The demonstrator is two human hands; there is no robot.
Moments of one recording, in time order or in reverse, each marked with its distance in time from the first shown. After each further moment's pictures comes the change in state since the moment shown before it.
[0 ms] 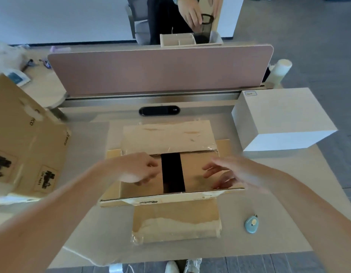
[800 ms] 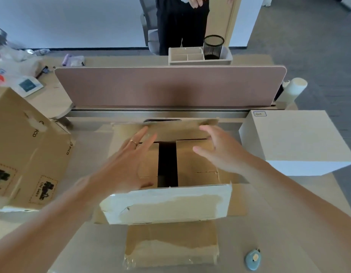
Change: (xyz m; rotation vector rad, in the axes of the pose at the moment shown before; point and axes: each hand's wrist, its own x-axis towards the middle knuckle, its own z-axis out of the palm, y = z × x) left_hand 0.014 -0.002 -0.033 0.316 0.551 0.170; right_hand 0.058 -0.094 -0.030 -0.666 0.389 -0.427
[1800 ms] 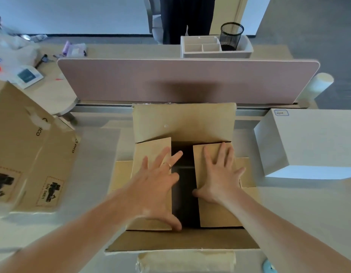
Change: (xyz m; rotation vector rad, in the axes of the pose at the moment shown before) left_hand 0.002 0.013 0.017 0.270 -0.334 0.181; right_hand 0.017 -0.001 0.113 -0.463 -0.159 0.351
